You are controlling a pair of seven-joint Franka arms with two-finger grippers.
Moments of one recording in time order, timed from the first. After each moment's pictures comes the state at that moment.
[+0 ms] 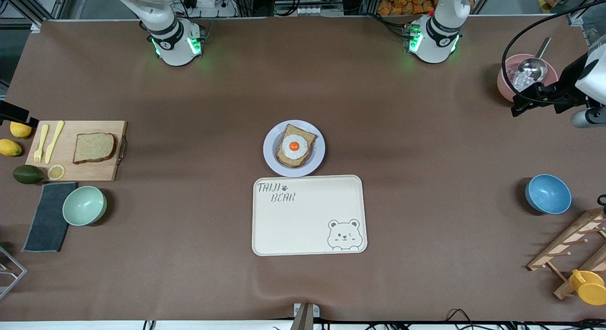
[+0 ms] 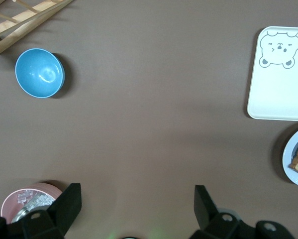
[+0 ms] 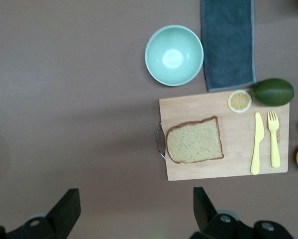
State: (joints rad) left arm 0.02 0.03 -0.10 -1.50 0.00 1.48 -0.15; right arm -0.28 0.05 -0.06 -1.68 0.06 1.62 -0.21
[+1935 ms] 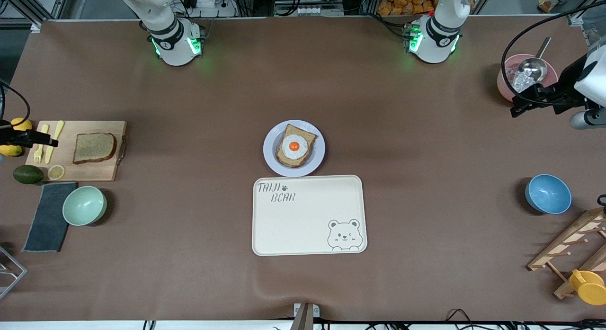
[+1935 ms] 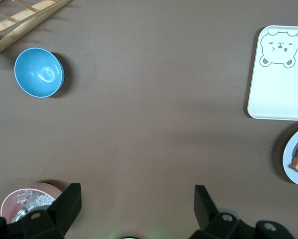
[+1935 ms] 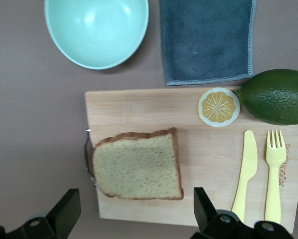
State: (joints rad) left arm 0.02 0.04 -0.10 -1.50 0.00 1.48 -0.15; right arm -0.51 0.30 -0.06 -1.91 0.09 2.02 -0.60
